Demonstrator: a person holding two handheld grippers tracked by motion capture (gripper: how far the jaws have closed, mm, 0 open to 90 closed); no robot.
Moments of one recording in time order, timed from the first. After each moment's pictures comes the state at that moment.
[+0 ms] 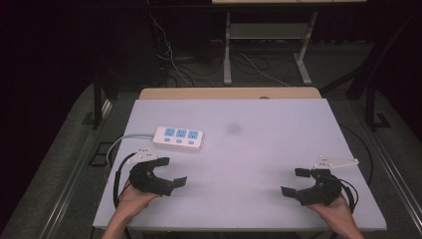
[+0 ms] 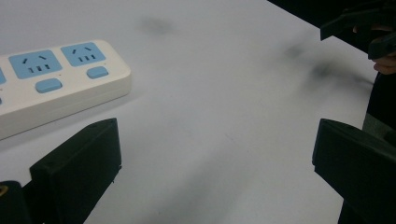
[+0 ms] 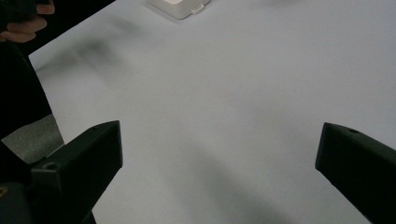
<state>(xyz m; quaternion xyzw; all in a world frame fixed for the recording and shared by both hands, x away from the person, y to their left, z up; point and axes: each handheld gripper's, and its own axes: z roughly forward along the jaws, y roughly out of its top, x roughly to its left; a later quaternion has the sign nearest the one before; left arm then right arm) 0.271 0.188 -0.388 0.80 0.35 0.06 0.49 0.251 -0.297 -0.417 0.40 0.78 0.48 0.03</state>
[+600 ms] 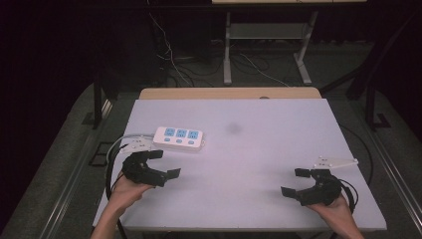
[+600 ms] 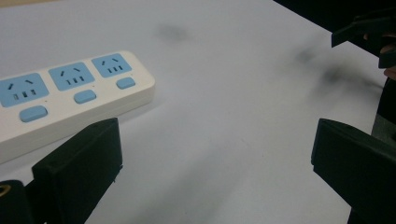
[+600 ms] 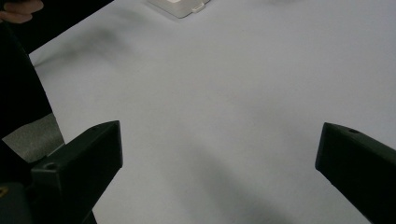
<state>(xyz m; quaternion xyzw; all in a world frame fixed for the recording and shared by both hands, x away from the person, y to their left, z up) 0.287 0.203 -0.369 0.80 0.36 0.07 0.48 0.251 -0.297 -0.418 0.40 0.78 0.47 0.03</state>
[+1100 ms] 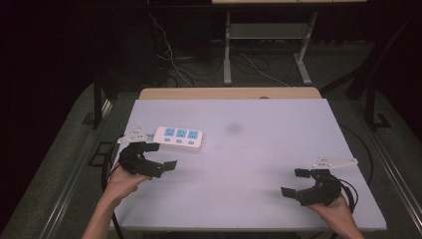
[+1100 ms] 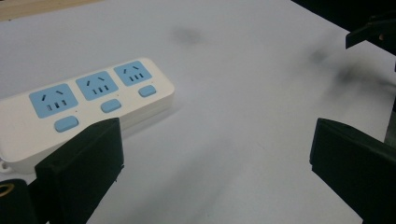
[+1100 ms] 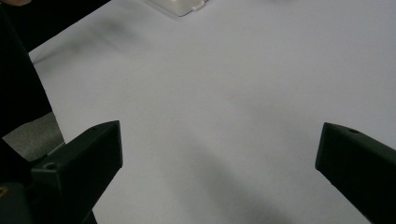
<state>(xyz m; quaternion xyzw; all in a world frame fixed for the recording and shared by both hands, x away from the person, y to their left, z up) 0.304 0.209 -0.356 0.81 0.36 0.08 0.46 0.251 -0.297 -0.418 0.40 0.79 0.47 0.03</state>
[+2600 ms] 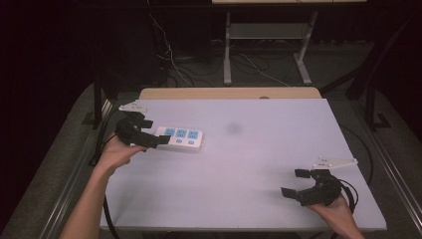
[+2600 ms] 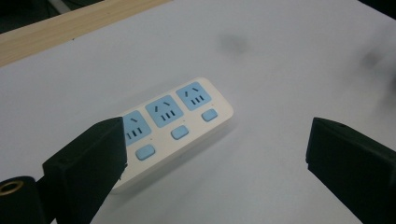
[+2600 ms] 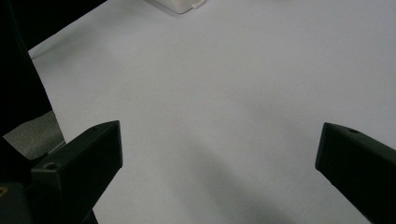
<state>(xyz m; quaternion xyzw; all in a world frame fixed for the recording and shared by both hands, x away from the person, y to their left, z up) 0.366 0.220 -0.321 0.83 0.37 0.10 0.40 0.251 -0.298 -0.419 0.40 0.79 0.47 0.03</state>
